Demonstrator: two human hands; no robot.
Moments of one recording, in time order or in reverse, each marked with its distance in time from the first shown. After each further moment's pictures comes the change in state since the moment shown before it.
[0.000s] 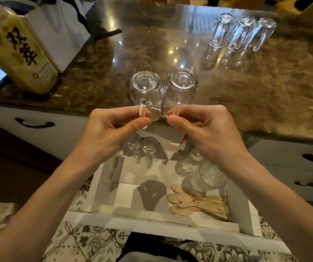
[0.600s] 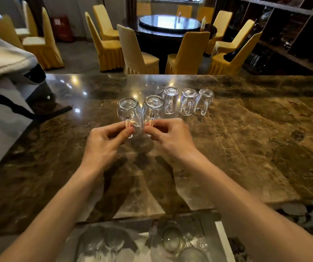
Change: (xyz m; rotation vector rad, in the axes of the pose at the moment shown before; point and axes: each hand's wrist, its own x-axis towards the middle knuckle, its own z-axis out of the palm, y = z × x) left_hand 0.213 -0.012 0.049 0.082 0.028 0.163; right_hand 0.180 0.023 -0.063 -0.057 0.225 0.059
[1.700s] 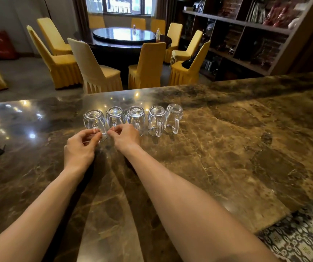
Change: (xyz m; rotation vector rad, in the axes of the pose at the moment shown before) left_hand 0.137 -0.082 0.050 0.163 0.084 -0.169; right_hand 0.149 0.048 0.044 -0.086 0.150 0.282
